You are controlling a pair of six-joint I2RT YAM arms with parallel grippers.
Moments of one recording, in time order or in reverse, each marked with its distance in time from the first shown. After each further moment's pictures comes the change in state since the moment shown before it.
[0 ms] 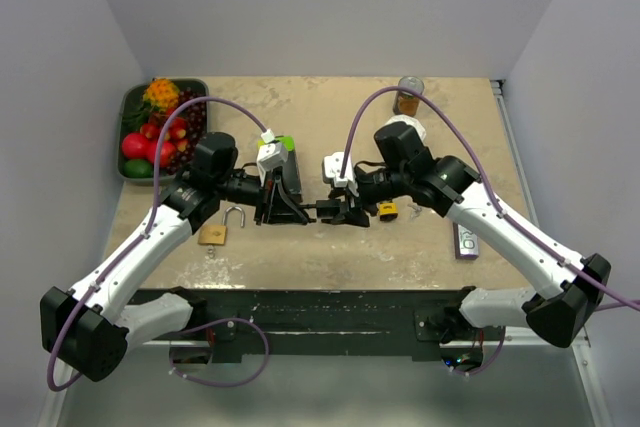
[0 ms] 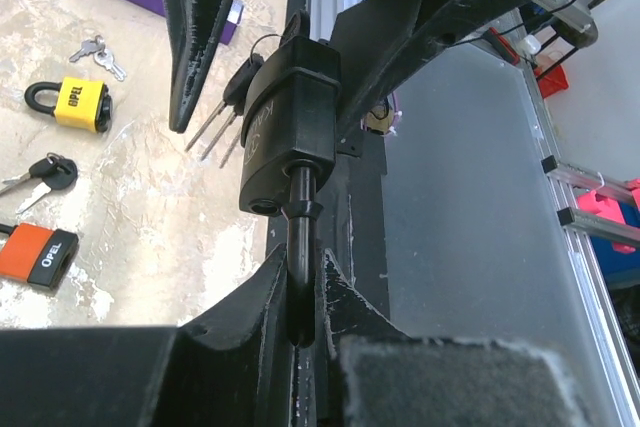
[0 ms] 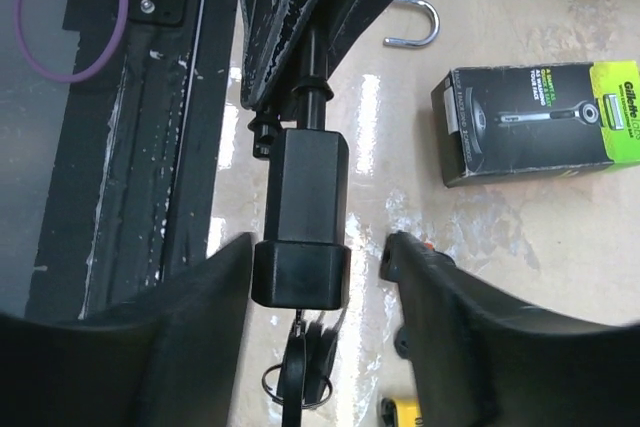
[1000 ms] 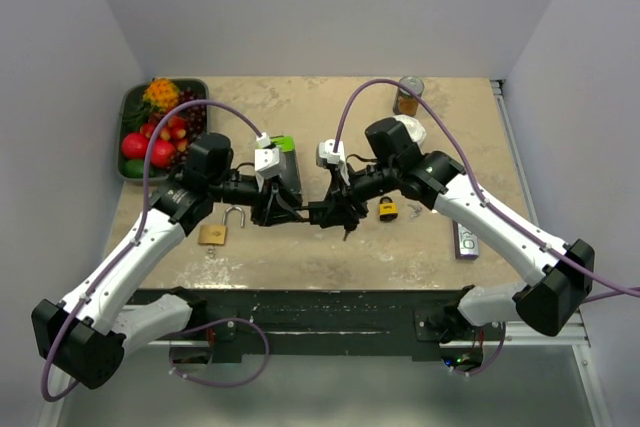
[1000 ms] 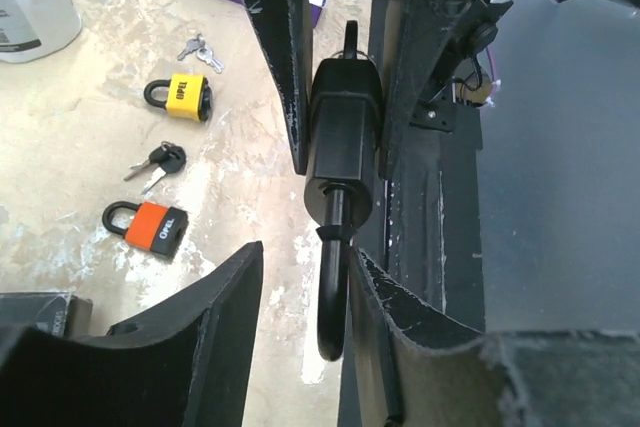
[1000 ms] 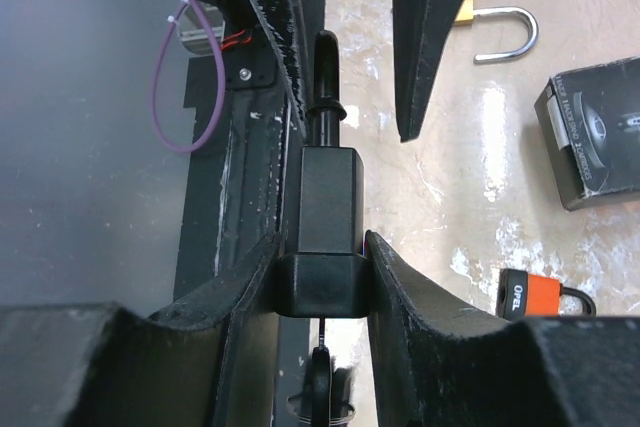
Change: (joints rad) left arm 0.000 -0.044 0.034 -0.122 -0.163 0.234; right arm -0.021 0.077 -0.007 0.082 -0.175 0.307
